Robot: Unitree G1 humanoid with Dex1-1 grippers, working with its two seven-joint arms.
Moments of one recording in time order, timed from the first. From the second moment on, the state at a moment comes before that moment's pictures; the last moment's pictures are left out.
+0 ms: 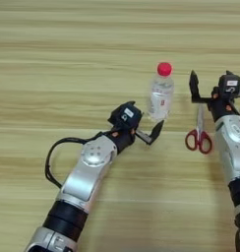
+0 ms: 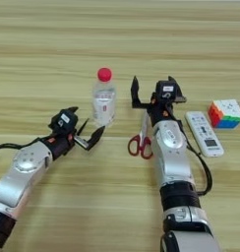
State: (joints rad) left arm -0.17 0.04 -0.27 0.14 -0.01 0.10 -0.38; right arm -0.36 -0.08 -0.13 0.40 0.11 -0.24 0.07
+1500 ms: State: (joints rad) left arm -0.47 -0.06 -0.23 0.52 -0.01 -0.02 -0.38; right arm -0.36 -0.08 -0.13 0.41 0.10 -0.24 0.07
